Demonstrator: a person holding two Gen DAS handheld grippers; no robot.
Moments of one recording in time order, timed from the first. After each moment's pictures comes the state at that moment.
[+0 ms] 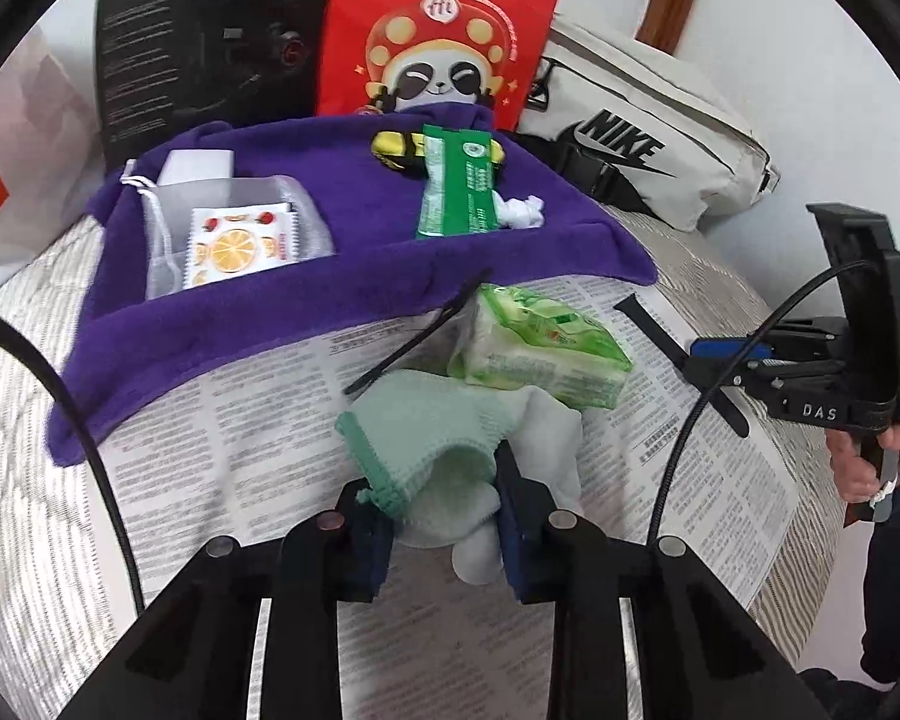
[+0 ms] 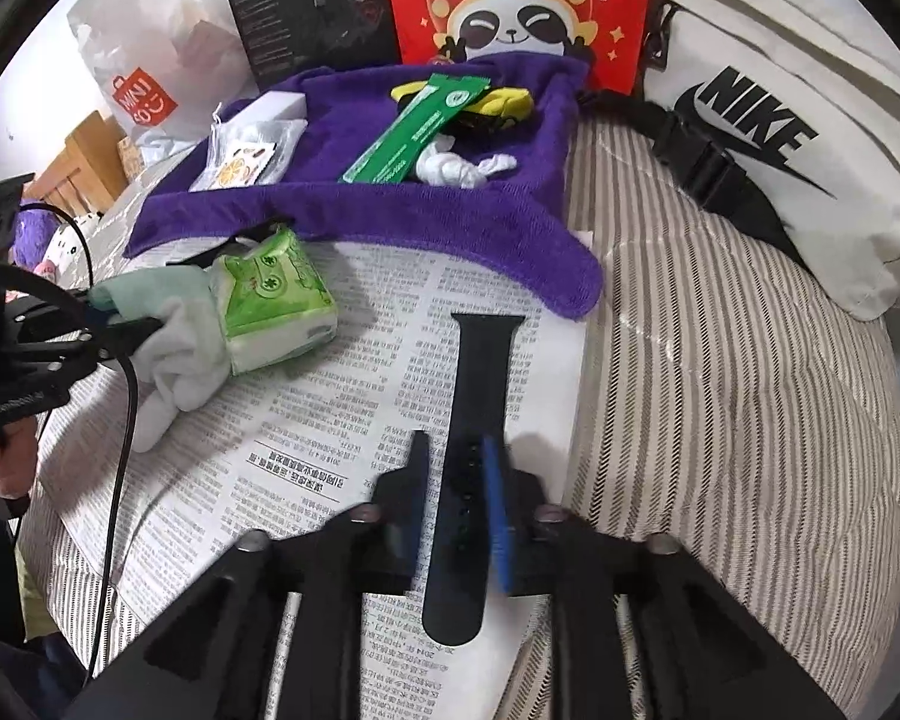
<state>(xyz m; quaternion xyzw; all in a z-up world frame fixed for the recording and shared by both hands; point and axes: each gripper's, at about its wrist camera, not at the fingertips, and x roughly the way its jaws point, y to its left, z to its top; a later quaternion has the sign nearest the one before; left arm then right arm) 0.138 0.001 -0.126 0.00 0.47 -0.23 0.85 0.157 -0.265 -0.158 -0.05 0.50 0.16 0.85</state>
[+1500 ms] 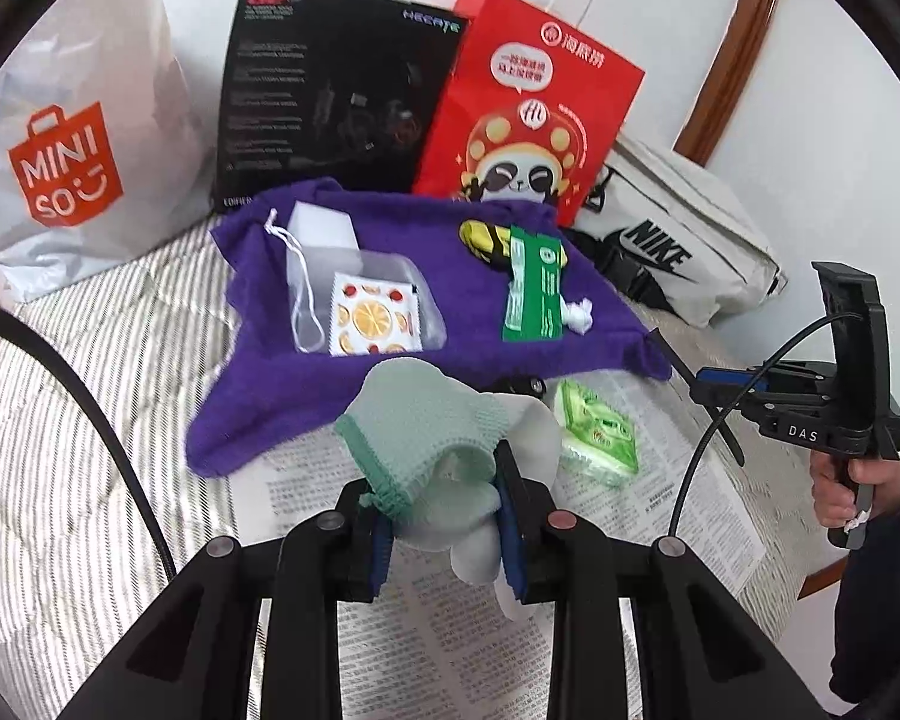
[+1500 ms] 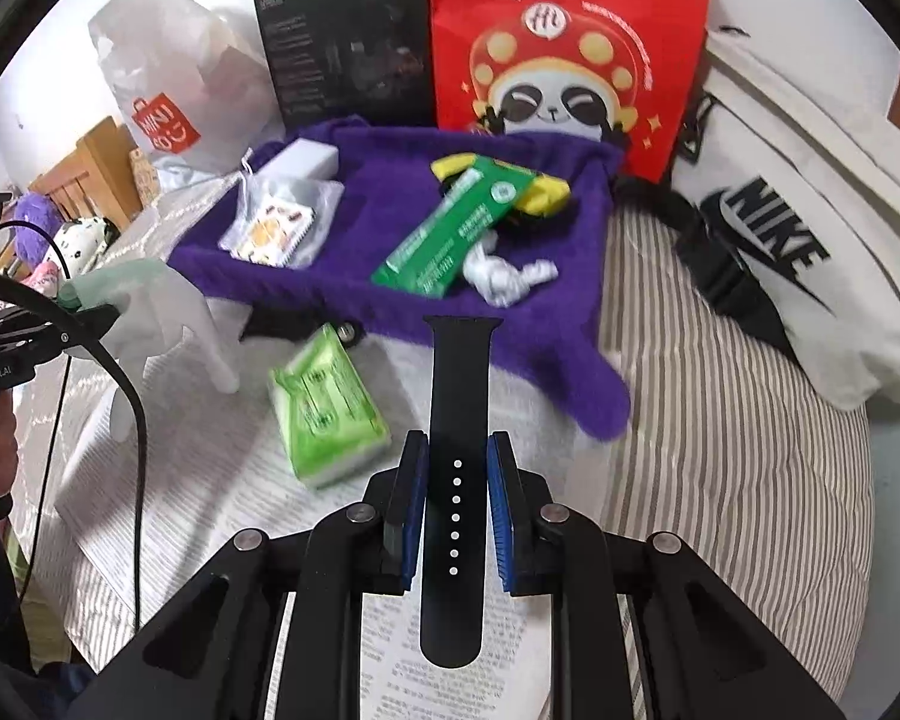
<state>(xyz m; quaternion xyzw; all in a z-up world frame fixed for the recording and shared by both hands) 0.143 0.078 -0.082 -0.07 0.43 -0.20 0.88 0.176 -0.230 -0.104 -0.07 0.47 0.17 0.86</state>
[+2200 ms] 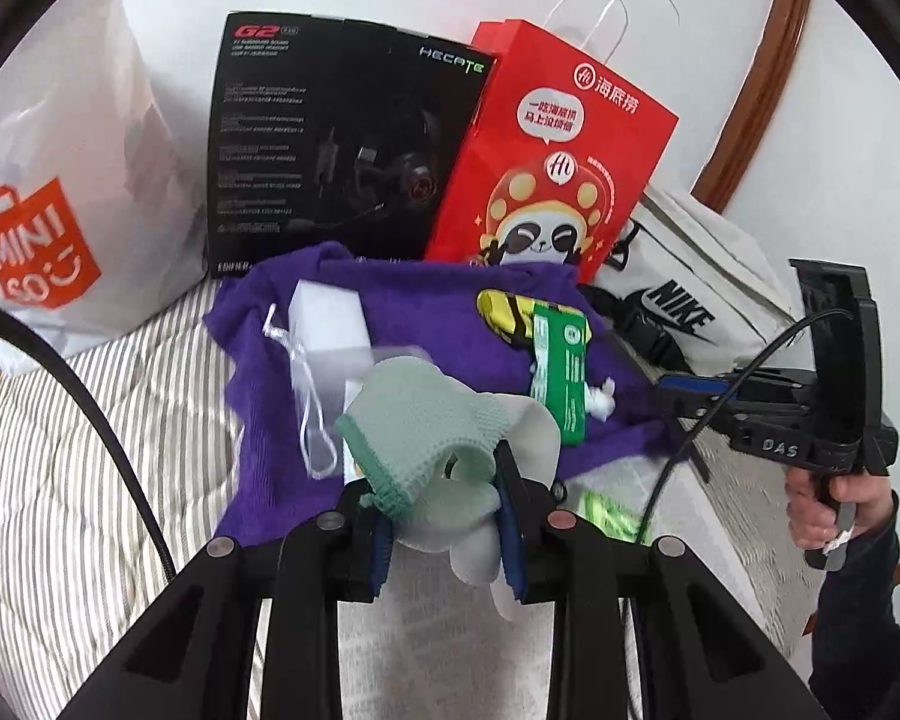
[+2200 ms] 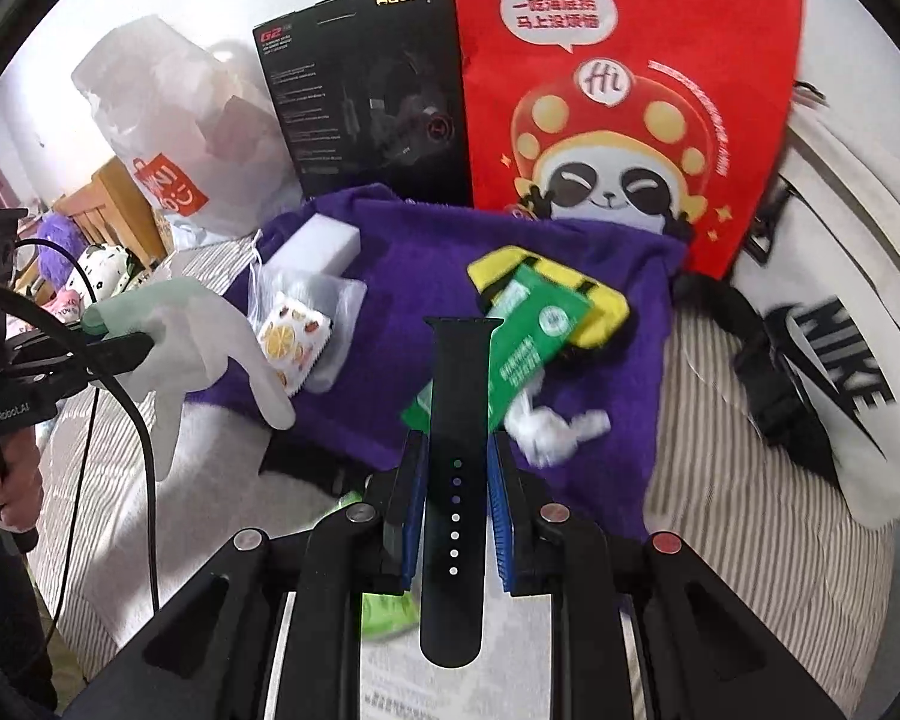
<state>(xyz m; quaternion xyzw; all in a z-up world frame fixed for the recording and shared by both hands) 0.214 0.077 -0.064 -0.08 0.42 -0.20 0.88 0.253 -0.192 -0.088 -0.05 0.45 0.21 0.87</state>
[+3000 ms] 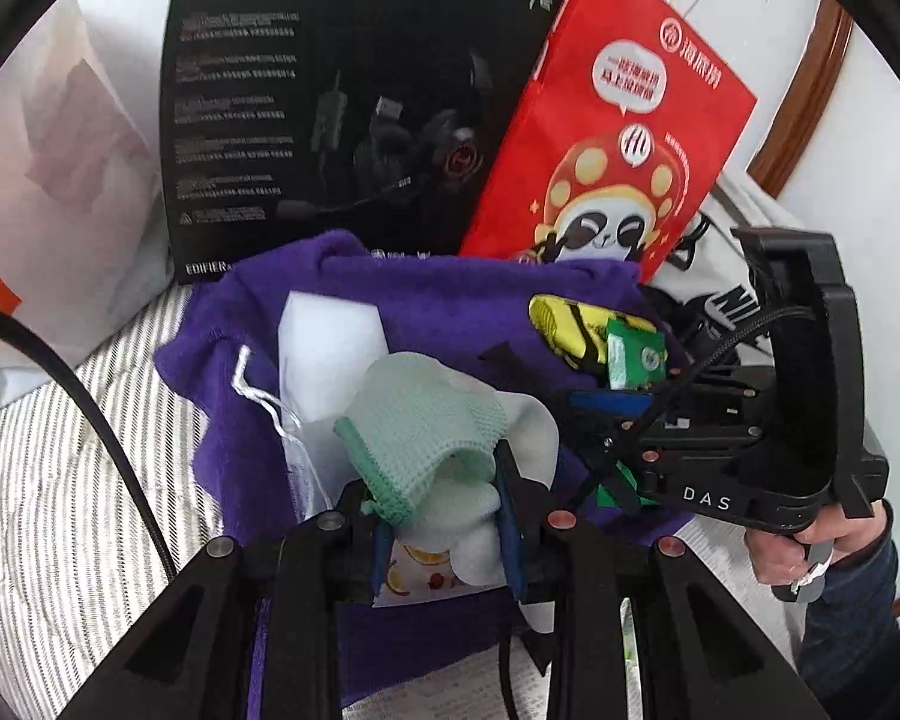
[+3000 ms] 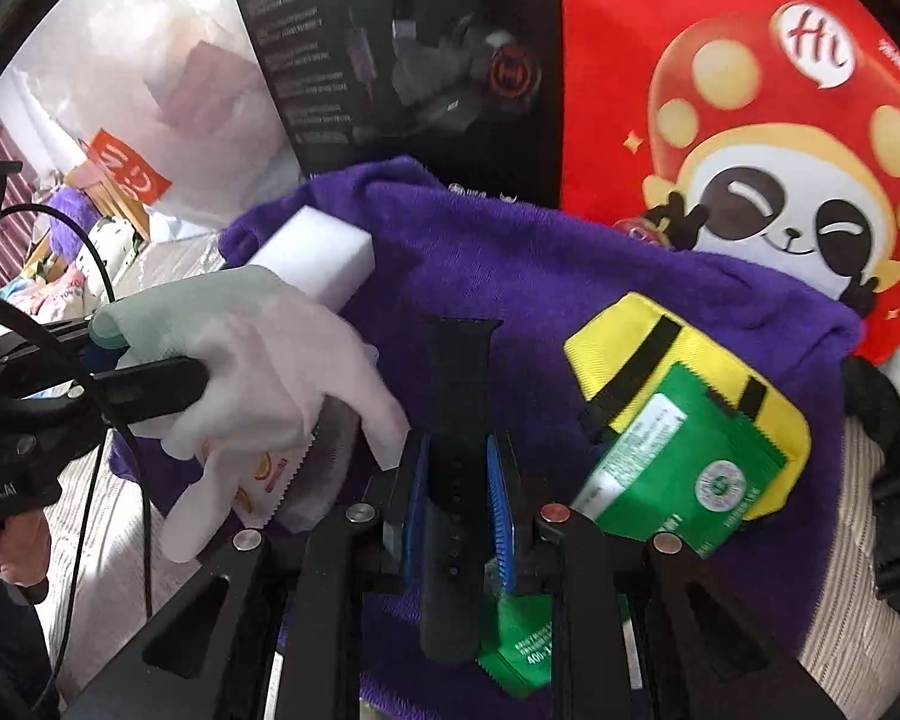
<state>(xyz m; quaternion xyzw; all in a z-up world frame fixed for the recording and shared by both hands) 0.290 0.060 -0.112 -0.07 0.45 -0.18 0.87 0.349 -0.116 -0.149 -0.07 0.49 0.25 0.83</state>
